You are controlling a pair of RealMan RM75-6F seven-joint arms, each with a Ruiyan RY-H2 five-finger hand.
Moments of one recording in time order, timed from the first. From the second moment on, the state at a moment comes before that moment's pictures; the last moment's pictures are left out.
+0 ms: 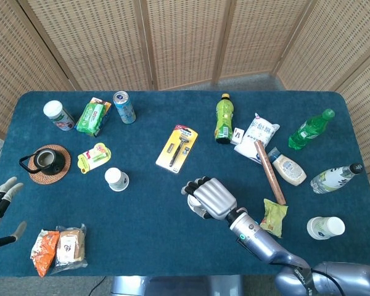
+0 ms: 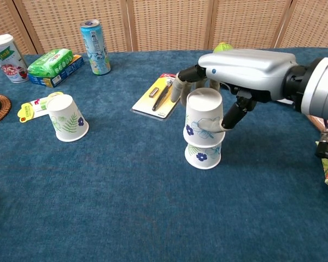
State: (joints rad) left arm -0.06 -0.89 0.06 -1.80 1.57 1.42 -0.17; right arm 0.75 -1.43 0.12 -1.82 -1.30 0.98 -0.41
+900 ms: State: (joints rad) left arm -0.06 -0.89 0.06 -1.80 1.56 1.42 -0.17; right arm 0.70 -1.38 0.11 -1.84 -1.38 1.06 -0.31
